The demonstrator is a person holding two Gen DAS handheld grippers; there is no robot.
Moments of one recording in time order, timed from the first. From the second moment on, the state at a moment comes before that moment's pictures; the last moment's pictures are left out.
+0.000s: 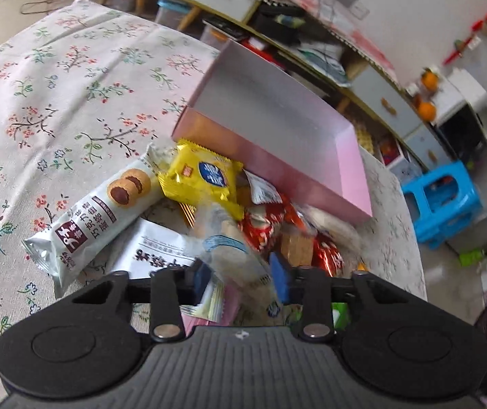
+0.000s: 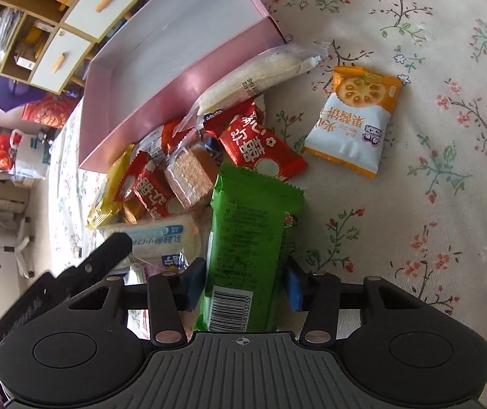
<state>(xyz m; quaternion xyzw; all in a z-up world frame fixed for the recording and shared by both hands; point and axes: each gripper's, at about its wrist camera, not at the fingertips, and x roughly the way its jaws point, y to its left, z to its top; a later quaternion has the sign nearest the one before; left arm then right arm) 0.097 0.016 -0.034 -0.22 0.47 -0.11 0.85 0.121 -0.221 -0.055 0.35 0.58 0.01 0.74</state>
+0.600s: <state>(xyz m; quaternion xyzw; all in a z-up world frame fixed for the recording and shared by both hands) 0.088 0.030 -0.014 -0.26 0.45 -0.12 0.85 0.107 -0.246 -0.007 0.37 0.52 0.02 0.77</state>
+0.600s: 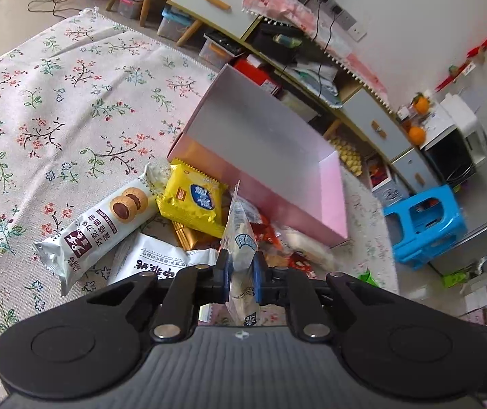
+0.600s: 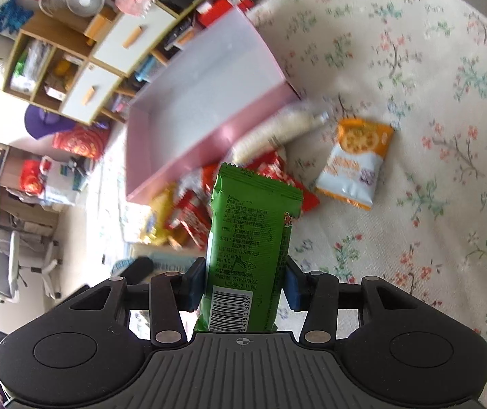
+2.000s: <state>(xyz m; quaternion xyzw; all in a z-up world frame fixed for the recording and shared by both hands) 0.218 0.027 -0.028 -0.07 0.46 -0.18 0.87 0.286 -0.233 -0.045 0.22 0.49 0.01 0.84</state>
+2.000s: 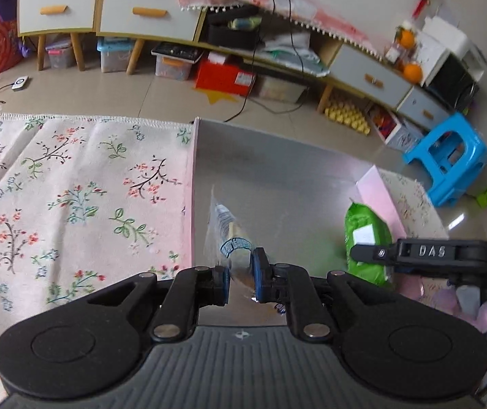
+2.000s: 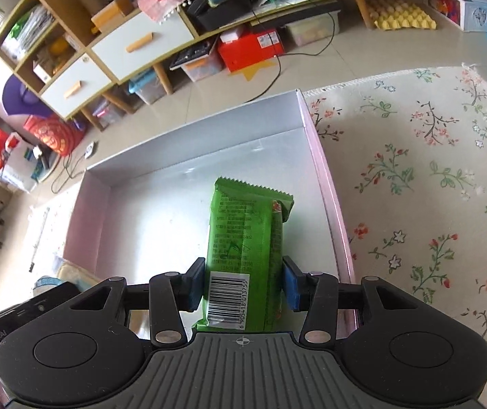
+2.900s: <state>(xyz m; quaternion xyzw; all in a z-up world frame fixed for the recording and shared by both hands) 0.196 -0.004 -0.016 0.01 0.40 -0.18 0.90 0.263 -0.238 -0.008 0.21 0.46 0.01 0.86</state>
